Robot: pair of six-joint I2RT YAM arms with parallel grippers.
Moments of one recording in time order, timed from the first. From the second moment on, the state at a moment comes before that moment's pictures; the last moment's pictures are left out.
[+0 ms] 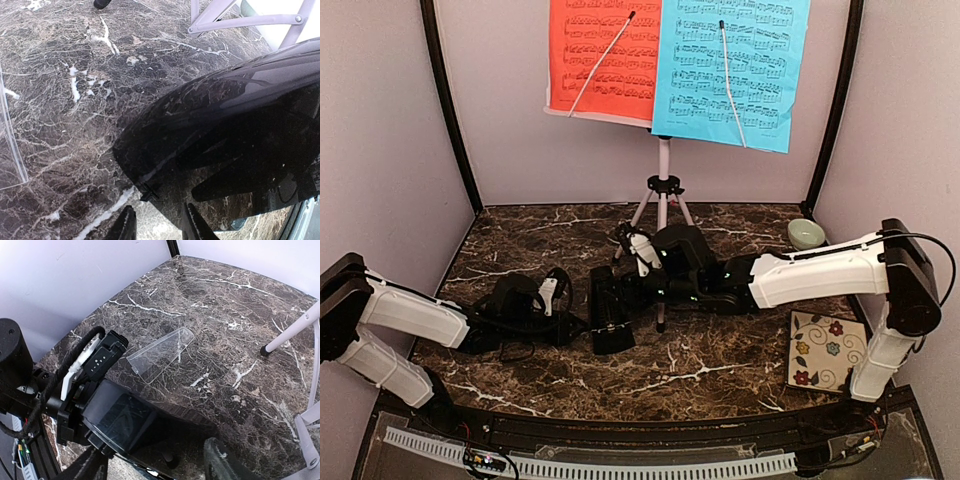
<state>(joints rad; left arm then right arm) -0.76 1.39 0.41 0.33 0.11 -0.52 1.10 1.74 1.16 0.10 0.04 0.34</state>
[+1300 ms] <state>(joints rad) -0.76 1.39 0.43 0.33 0.10 -0.51 1.11 1.69 1.07 0.11 0.06 0.32</state>
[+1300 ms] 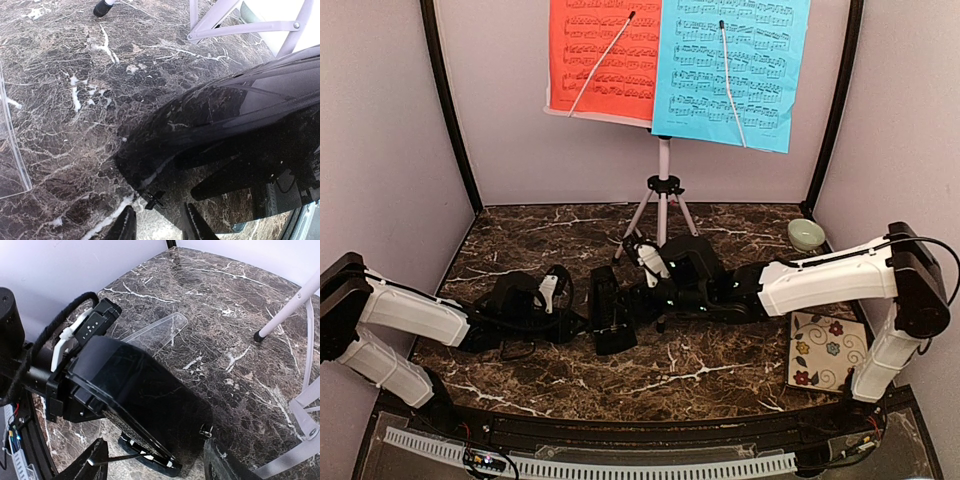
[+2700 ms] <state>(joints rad) -0.66 1.24 0.42 0.21 0.05 -0.49 0.85 1.19 0.80 -0.10 0.28 0.39</state>
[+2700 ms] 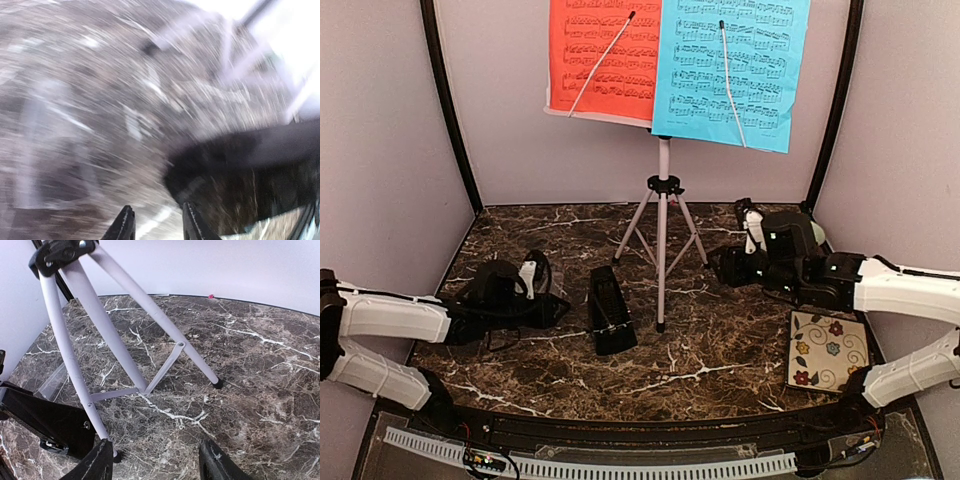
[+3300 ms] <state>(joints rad) -0.40 0.97 0.66 -0.10 0.07 -0.39 0.73 1.02 0.72 -0.08 0.07 0.35</state>
